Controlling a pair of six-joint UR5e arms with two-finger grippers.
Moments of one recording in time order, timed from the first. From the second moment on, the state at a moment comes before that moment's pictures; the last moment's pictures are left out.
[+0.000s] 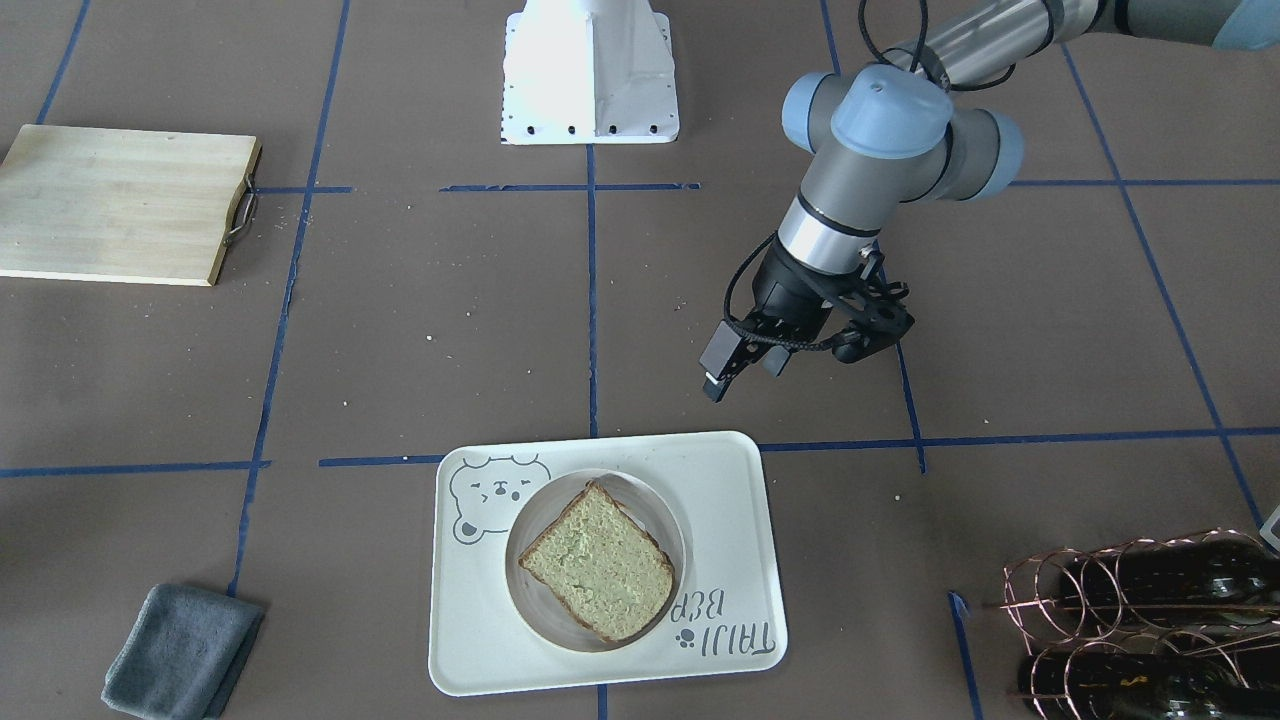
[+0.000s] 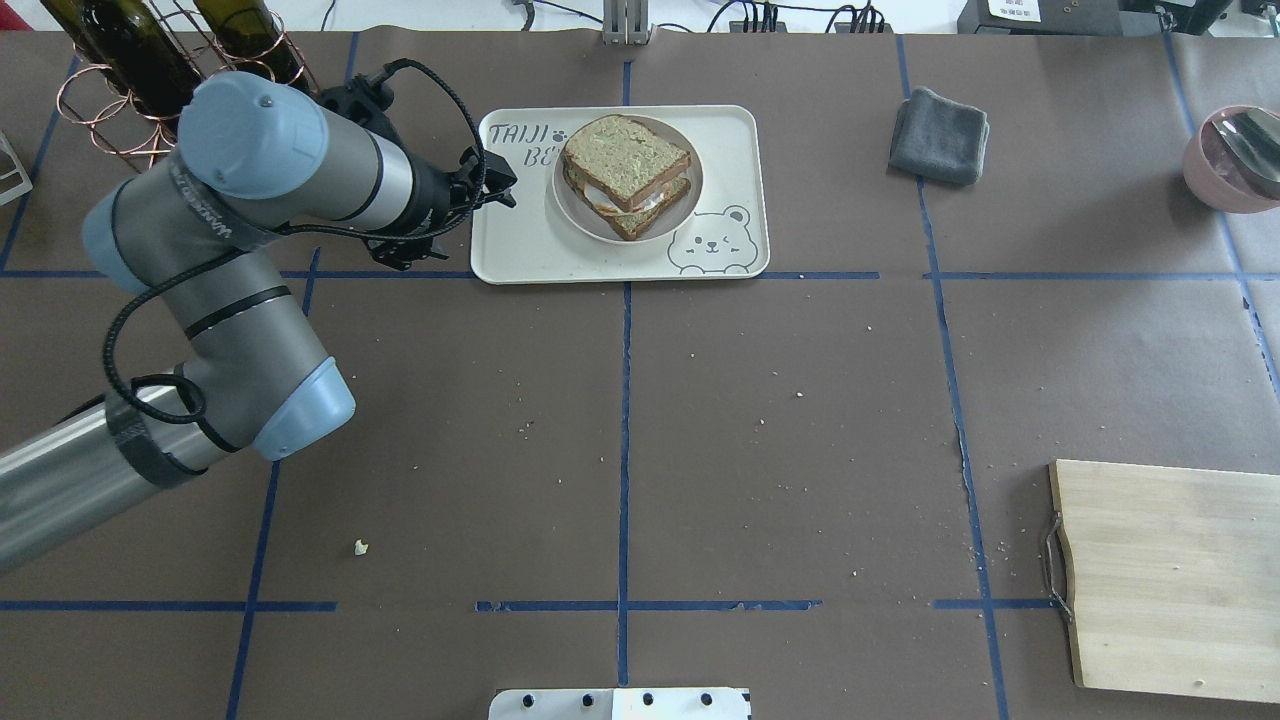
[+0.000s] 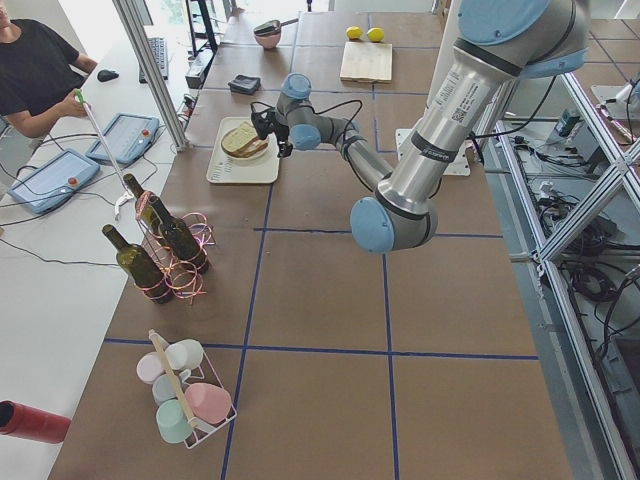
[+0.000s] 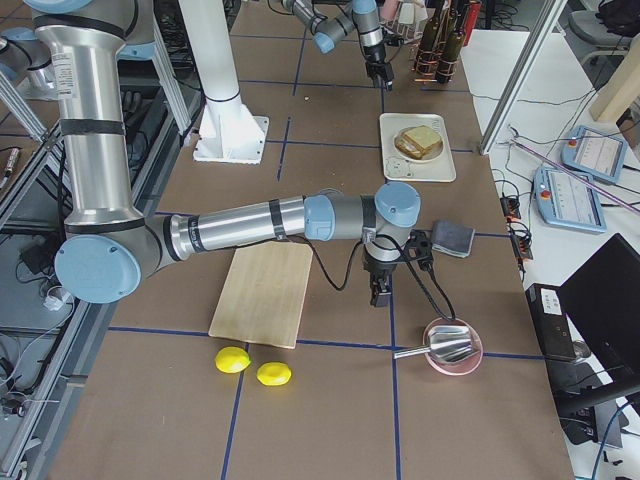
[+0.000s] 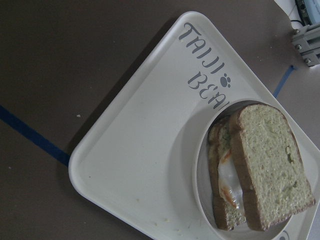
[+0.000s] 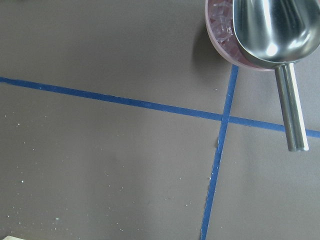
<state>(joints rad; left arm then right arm) -0.76 -2.12 -1.70 -1.96 -1.87 -1.61 1.48 -1.51 1.74 -1.74 2.34 -0.05</state>
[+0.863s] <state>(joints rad) -1.19 -1.79 -1.88 -1.68 -2.13 -0.37 1.49 -1.51 1.73 -1.74 2.35 -0.05</state>
